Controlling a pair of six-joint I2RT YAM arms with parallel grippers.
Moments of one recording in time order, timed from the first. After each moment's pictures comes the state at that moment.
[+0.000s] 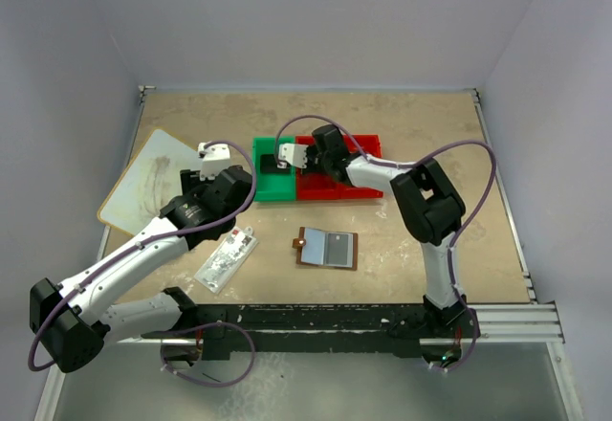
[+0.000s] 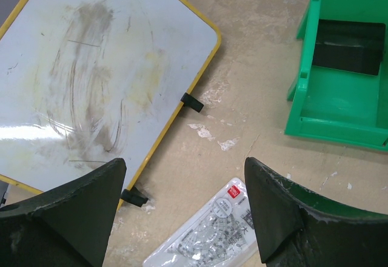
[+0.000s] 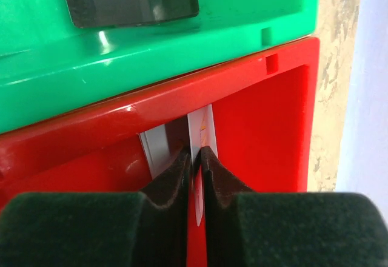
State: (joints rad) left arm -0.72 1.07 0.93 -0.73 -0.90 -0.54; right arm 0.60 2.08 1.36 0.03 -0.02 -1.01
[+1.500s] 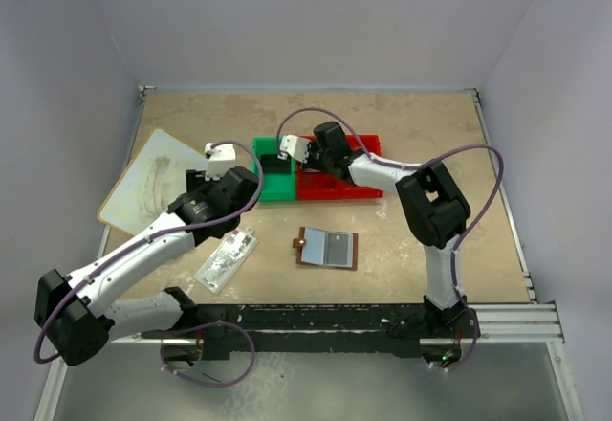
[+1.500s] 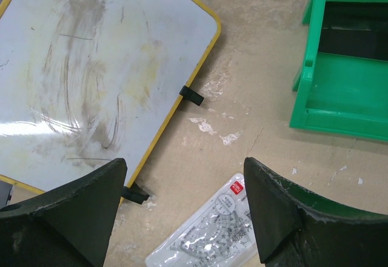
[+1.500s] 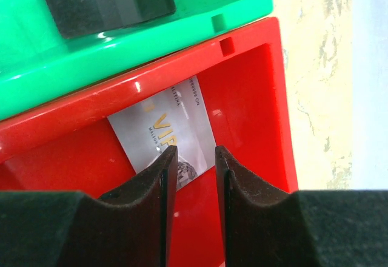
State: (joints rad) left arm -0.72 1.12 0.93 -0.73 -0.89 -0.54; right arm 0.60 2.04 1.37 -0.02 0.01 -0.88
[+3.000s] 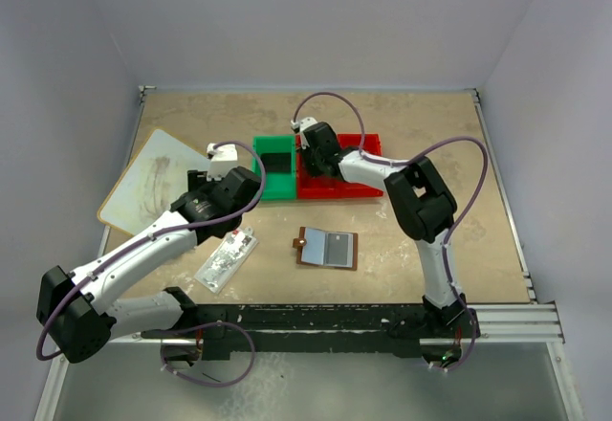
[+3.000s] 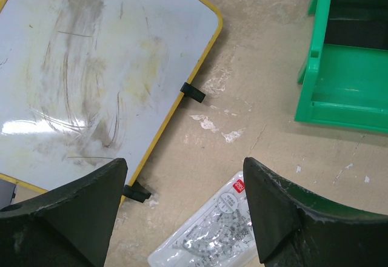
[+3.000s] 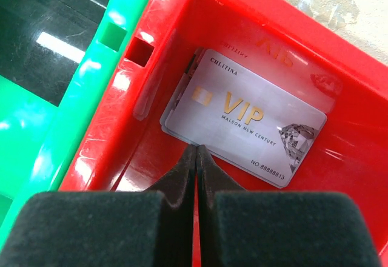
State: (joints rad) left arm -0.72 1.14 0.93 -0.74 -0.89 -0.54; right arm 0.62 2.14 1.48 -0.12 0.13 0.02
